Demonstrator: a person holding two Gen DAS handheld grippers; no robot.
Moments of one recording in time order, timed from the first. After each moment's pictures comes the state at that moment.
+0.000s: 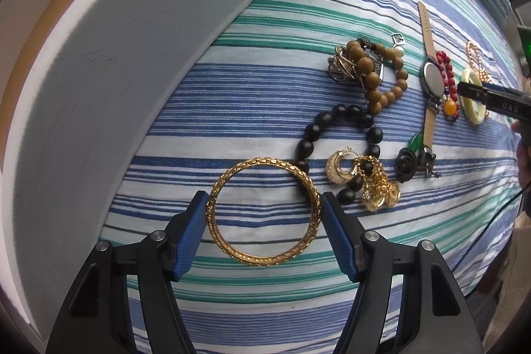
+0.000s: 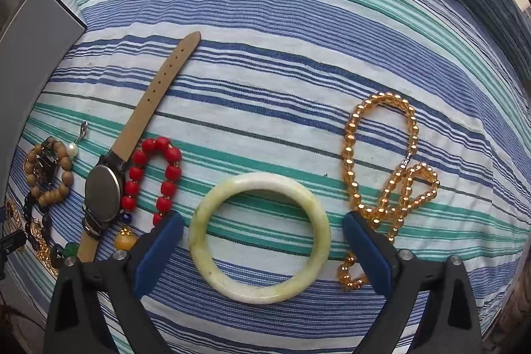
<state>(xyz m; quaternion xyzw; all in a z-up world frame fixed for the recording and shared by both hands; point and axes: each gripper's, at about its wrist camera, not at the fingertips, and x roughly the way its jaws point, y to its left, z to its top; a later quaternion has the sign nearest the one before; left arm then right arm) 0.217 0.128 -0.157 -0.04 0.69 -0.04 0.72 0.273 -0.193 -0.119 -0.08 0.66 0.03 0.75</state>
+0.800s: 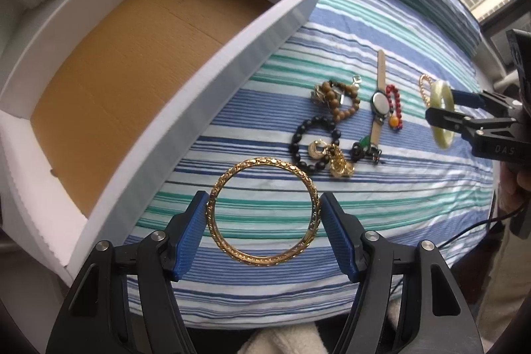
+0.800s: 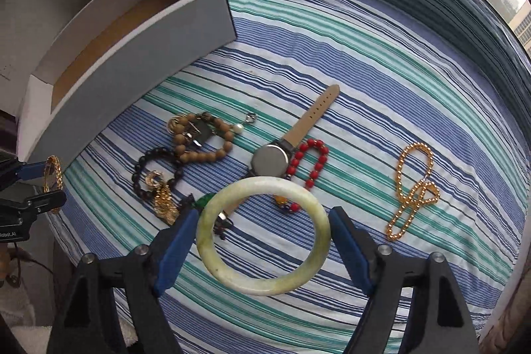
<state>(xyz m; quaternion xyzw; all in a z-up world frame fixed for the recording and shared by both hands) 0.159 0.176 -0.032 -0.09 0.63 -0.04 0.77 0.197 -0.068 -0.011 -0.13 0.62 0.17 0.75</state>
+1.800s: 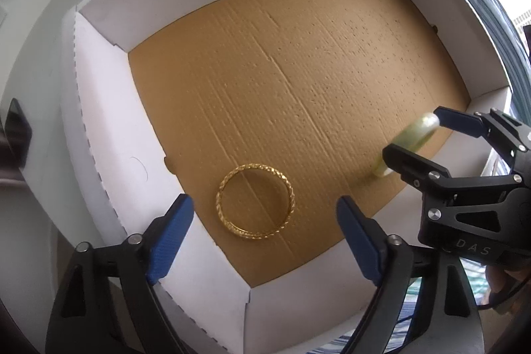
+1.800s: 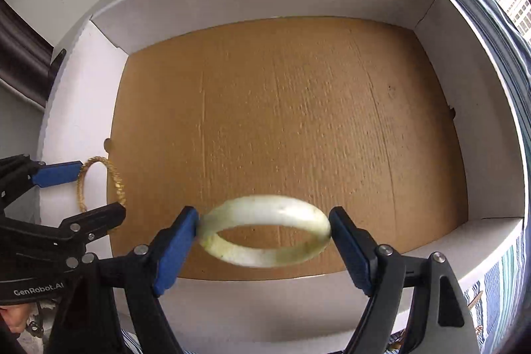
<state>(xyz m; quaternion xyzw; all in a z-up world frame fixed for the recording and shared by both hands) 0.175 0.372 -0.107 -0.17 0.65 0.15 0.73 0.242 0.269 -0.093 -0.25 0.60 0.31 0.69</state>
